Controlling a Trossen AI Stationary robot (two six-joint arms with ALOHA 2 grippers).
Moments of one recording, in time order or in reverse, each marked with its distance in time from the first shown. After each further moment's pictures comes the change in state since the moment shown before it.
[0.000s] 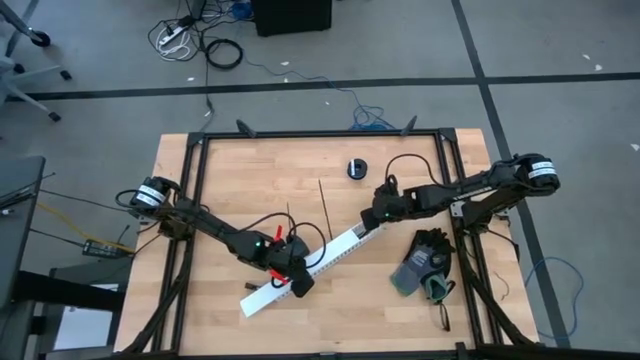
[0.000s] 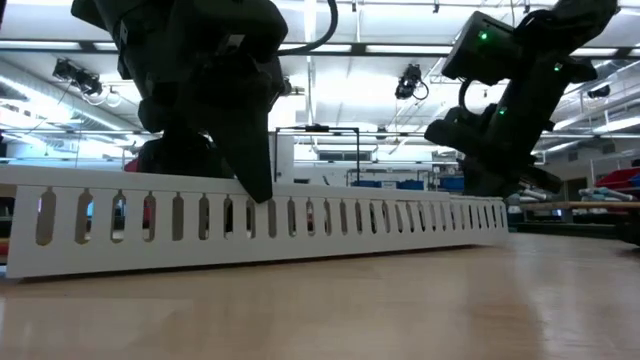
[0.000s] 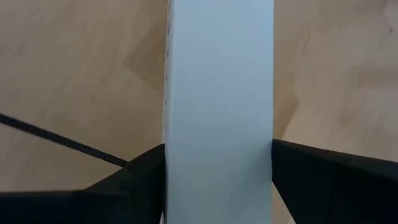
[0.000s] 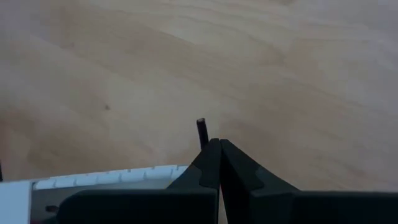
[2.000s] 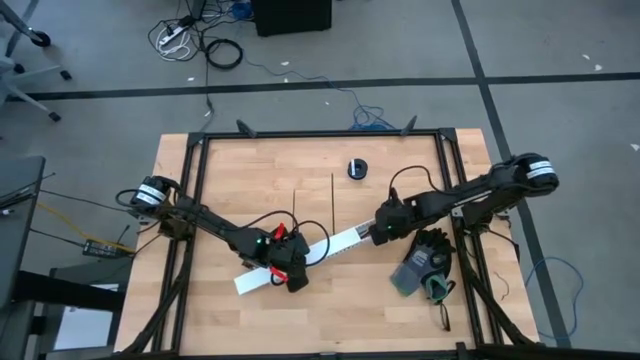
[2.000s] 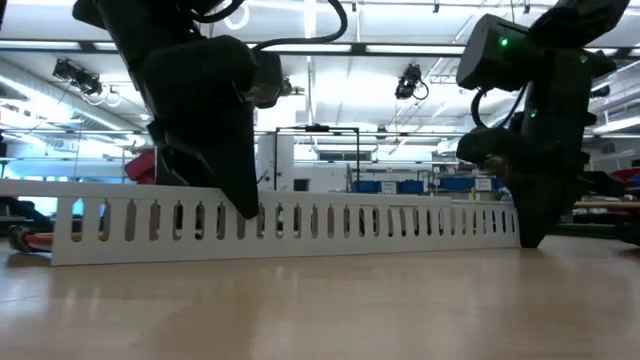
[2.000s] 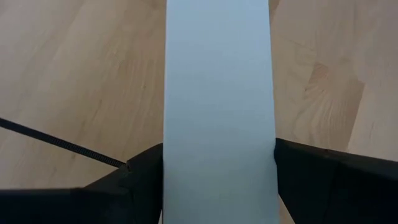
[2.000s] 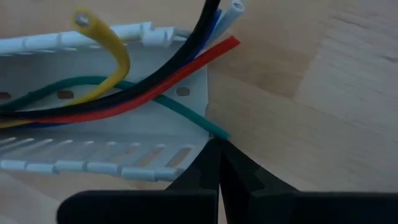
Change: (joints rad) left arm 0.013 -0.002 0.001 -0.100 -0.104 0.292; right arm 0.091 0.022 0.002 -0.172 -0.245 0.207
